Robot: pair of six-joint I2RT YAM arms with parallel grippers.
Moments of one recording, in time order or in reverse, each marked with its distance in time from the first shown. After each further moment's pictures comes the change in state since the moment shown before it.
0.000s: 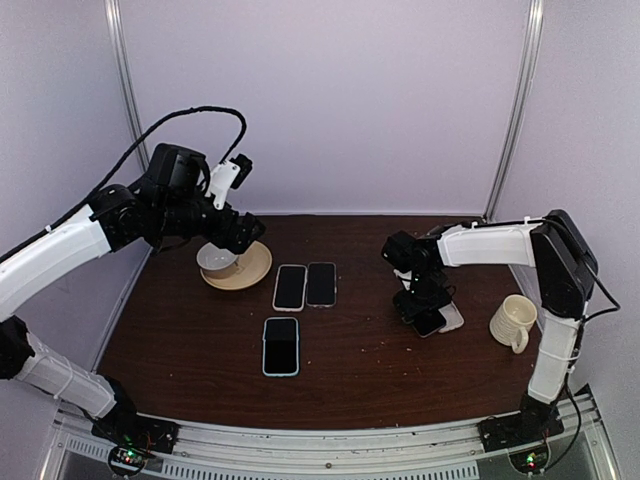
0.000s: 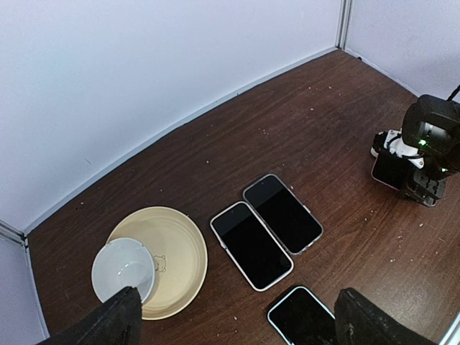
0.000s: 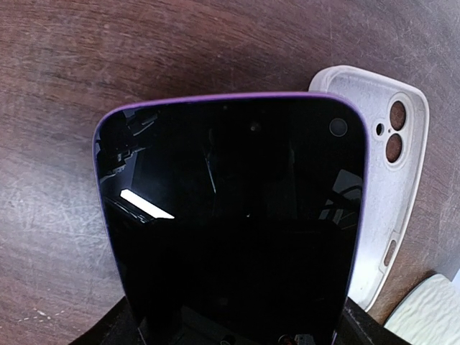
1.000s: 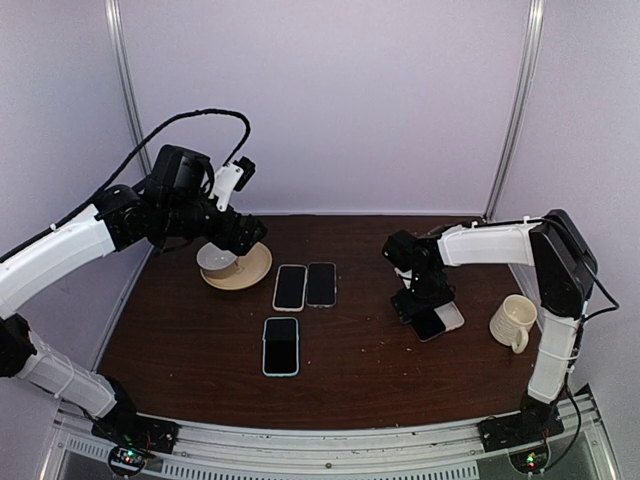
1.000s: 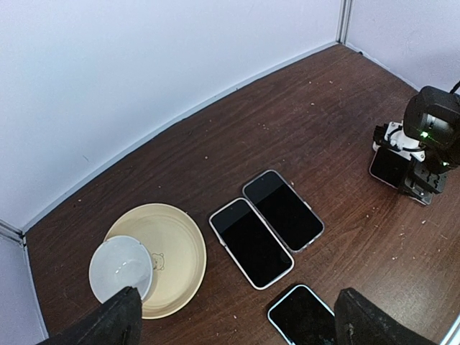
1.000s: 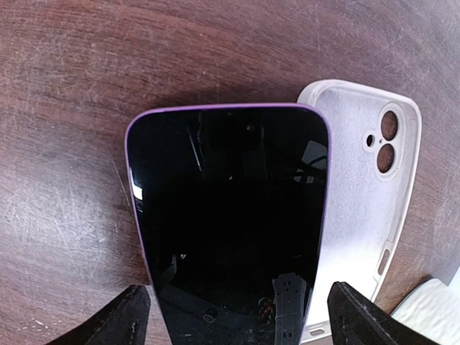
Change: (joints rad) left arm 0.000 0.018 0.000 0.000 0.000 0.000; right arm -0.011 0.011 -0.001 0.022 0.019 -0.006
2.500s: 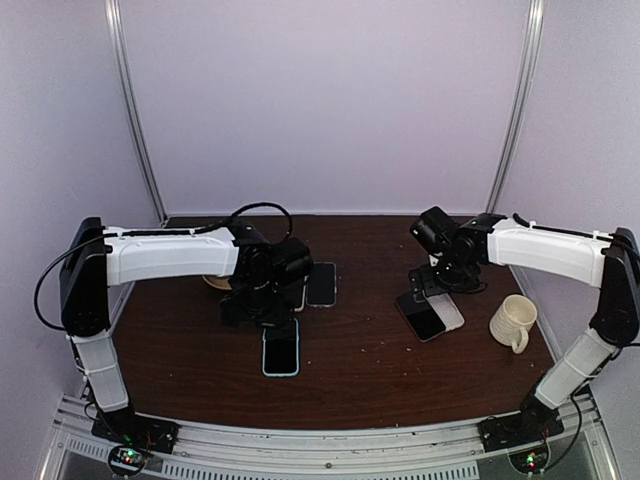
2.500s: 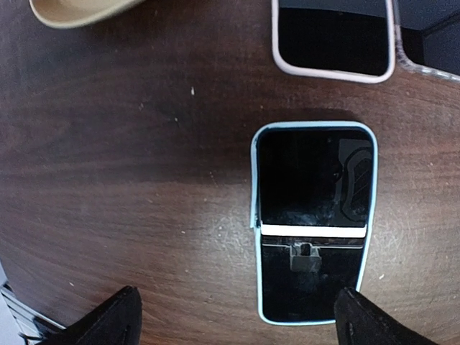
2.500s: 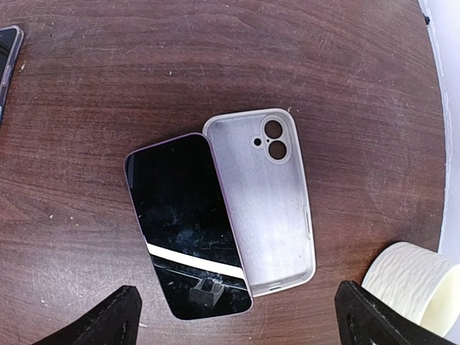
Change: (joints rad) left arm -0.225 0.525 0.138 -0.560 -0.119 -0.956; right arm 0.000 -0.325 -0.113 0.028 0.090 0.162
